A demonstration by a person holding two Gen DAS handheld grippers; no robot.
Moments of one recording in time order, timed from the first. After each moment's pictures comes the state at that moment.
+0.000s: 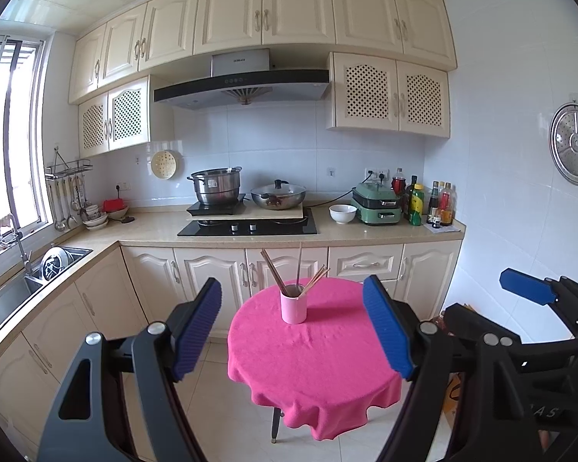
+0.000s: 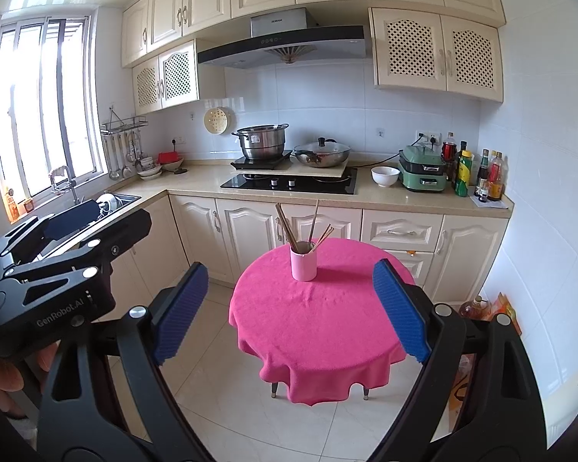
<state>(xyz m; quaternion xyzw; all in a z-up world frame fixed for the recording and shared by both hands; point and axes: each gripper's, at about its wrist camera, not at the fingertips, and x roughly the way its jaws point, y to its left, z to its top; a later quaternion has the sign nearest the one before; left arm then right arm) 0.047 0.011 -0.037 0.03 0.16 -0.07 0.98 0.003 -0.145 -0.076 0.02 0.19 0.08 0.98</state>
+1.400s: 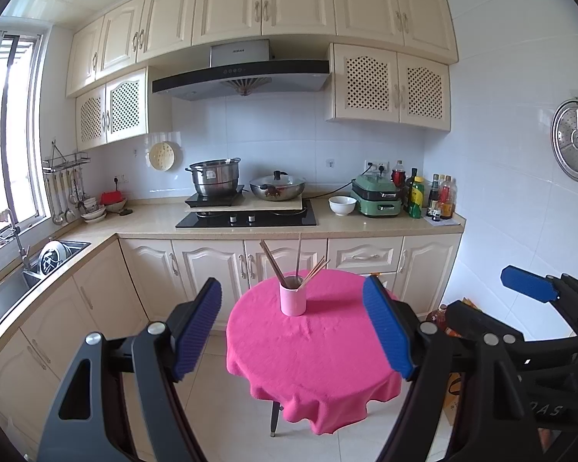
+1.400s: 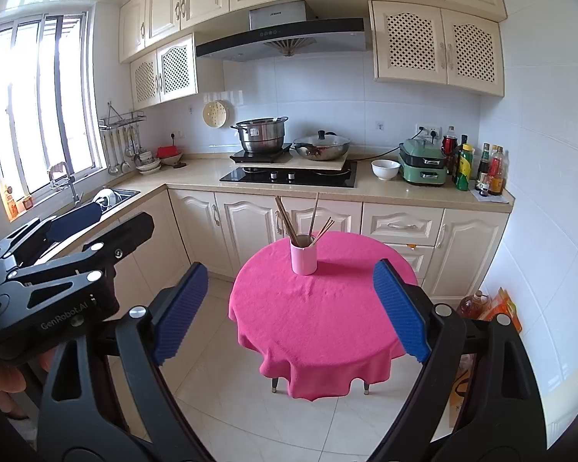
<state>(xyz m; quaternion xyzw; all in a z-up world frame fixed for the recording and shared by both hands) 0.058 0.021 -0.044 0.03 0.18 -0.08 0.98 0.006 -0.144 -0.085 0.03 0.21 0.08 0.98</state>
